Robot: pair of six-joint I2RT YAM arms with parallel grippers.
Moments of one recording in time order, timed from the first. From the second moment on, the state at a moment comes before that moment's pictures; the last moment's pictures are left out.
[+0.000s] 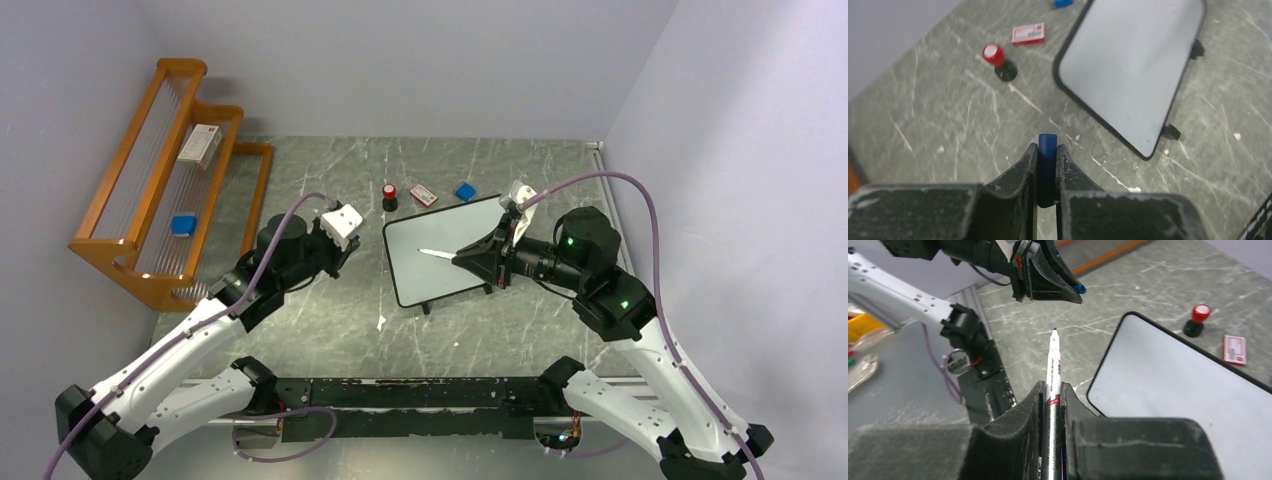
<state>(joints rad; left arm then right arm) -0.64 0.86 0.76 -0.23 0.13 0.26 0.63 0.80 1.07 -0.47 -0.55 0.08</state>
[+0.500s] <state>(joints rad) -0.56 1.24 0.84 -0.36 -0.18 -0.21 0.63 0.68 0.95 -0.48 -0.26 0.07</state>
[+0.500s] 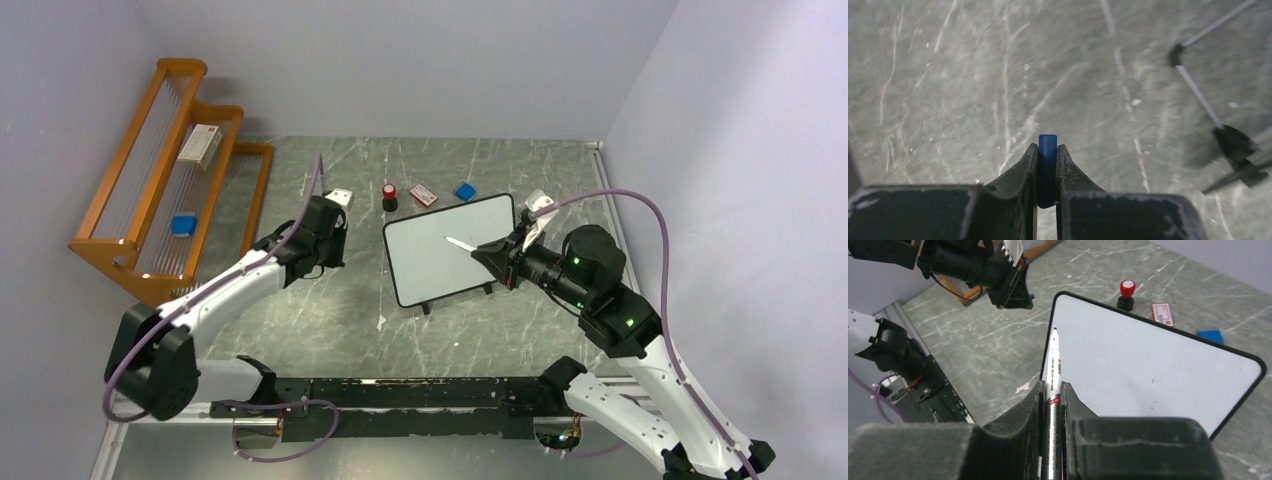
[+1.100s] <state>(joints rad) -0.39 1.70 0.97 -0.41 -0.11 -0.22 0.63 0.62 0.91 -0.47 -0.15 0.07</state>
